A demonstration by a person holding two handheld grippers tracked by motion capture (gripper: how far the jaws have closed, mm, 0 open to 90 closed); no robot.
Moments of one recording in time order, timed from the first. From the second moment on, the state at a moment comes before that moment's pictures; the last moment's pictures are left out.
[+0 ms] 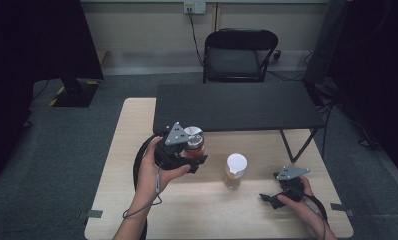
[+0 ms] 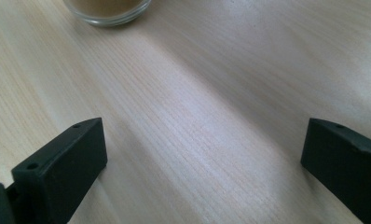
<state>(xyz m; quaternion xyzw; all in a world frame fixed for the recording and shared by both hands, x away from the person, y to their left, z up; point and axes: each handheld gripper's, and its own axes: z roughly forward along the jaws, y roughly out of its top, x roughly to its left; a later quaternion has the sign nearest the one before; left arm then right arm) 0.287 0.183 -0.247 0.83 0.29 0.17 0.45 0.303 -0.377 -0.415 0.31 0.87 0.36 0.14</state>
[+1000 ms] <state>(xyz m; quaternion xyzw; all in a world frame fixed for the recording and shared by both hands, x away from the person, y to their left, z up) 0.325 0.158 -0.204 0.81 0.32 0.20 0.44 0.303 -0.377 -0.415 0.31 0.87 0.36 0.14</state>
